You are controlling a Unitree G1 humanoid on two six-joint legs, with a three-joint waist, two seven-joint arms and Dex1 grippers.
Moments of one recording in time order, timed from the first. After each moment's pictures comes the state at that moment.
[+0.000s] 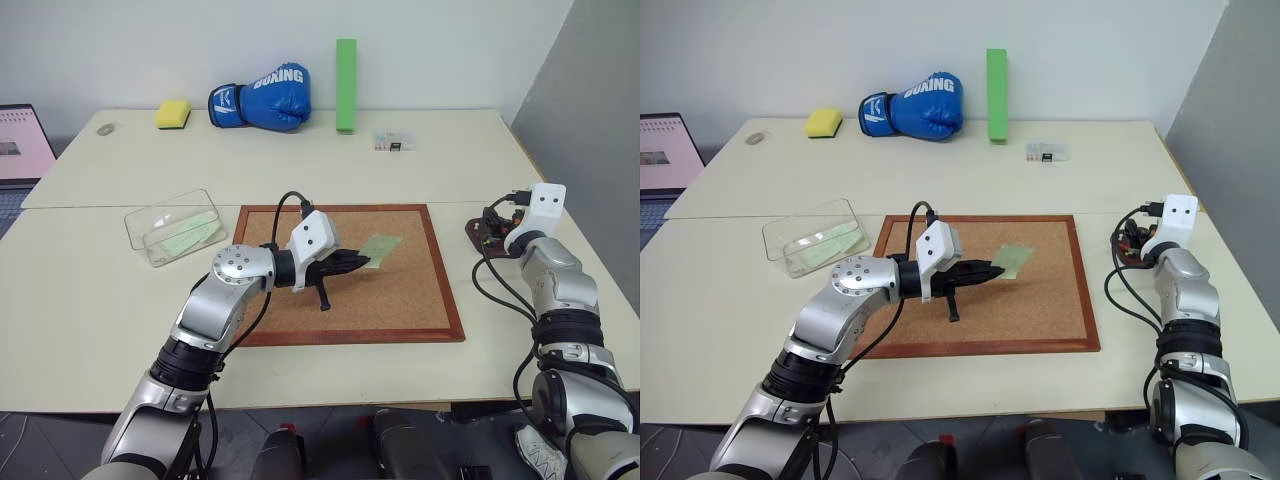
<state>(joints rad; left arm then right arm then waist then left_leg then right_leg) -0.55 0.45 -0.23 -0.09 -0.25 0.38 -0.94 -0.70 -0.42 -0.29 0.57 0.19 0.33 0.19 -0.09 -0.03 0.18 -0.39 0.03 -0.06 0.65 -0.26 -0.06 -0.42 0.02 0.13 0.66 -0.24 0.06</state>
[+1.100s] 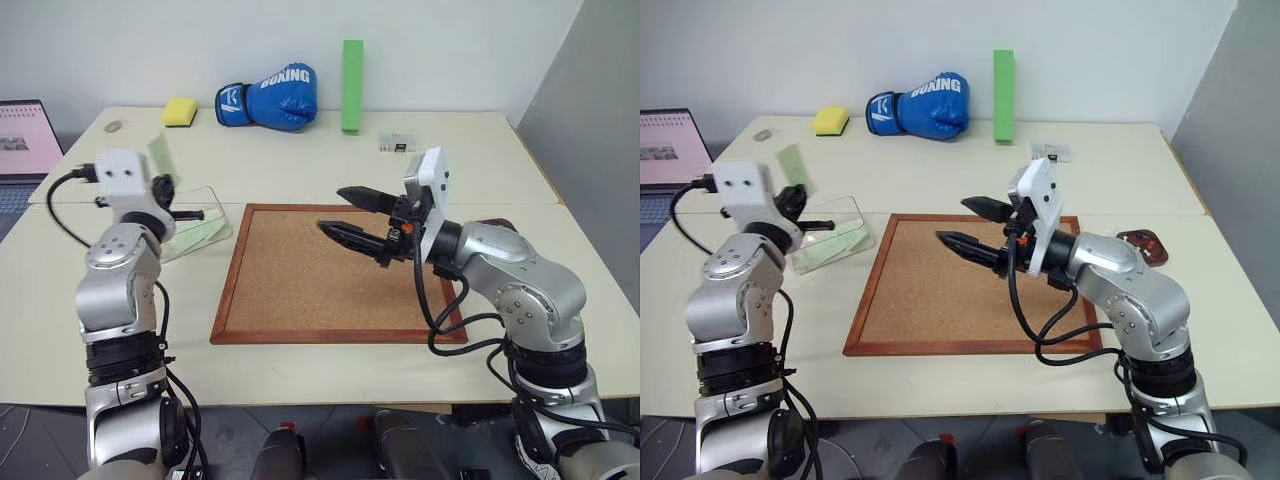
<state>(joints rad) -0.56 0.46 0.41 0.06 -0.19 0.60 -0.09 -0.64 -0.33 0.09 -0.44 0.62 0.80 0.60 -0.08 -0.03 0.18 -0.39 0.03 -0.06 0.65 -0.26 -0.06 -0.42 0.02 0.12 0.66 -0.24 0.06</state>
